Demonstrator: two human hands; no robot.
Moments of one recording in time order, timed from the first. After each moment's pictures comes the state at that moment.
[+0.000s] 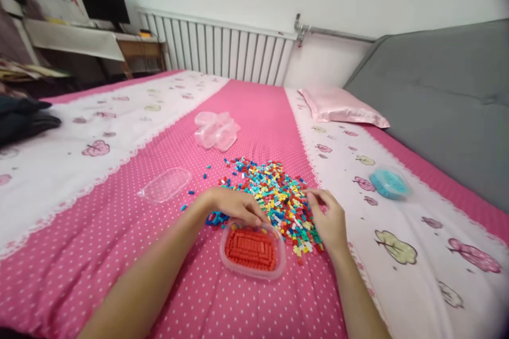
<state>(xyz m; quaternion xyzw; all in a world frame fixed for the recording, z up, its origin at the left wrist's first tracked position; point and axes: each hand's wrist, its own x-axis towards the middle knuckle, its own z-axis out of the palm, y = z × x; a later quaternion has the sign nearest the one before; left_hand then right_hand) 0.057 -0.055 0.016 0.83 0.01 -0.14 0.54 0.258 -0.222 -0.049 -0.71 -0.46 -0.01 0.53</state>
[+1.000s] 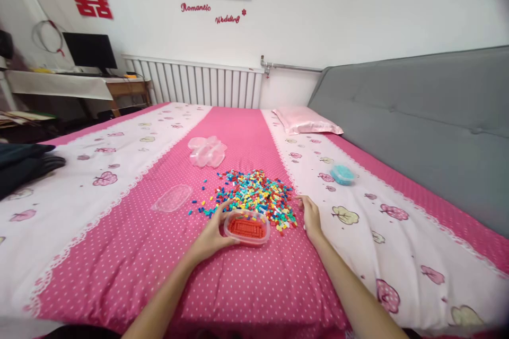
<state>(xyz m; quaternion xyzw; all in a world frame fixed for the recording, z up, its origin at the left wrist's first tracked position) -0.032 -0.142 -0.047 0.73 0.15 0.26 0.62 0.271 -0.261 -0.090 -0.71 -0.33 0.08 0.61</state>
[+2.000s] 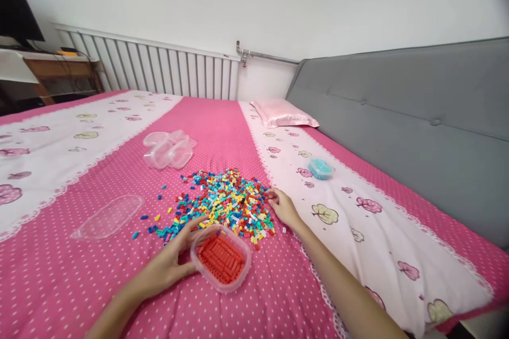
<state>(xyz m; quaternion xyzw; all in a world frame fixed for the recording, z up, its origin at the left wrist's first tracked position) -0.023 -0.113 -0.060 0.78 0.13 0.11 0.61 0.327 -0.226 -0.100 -0.73 -0.48 0.10 0.49</state>
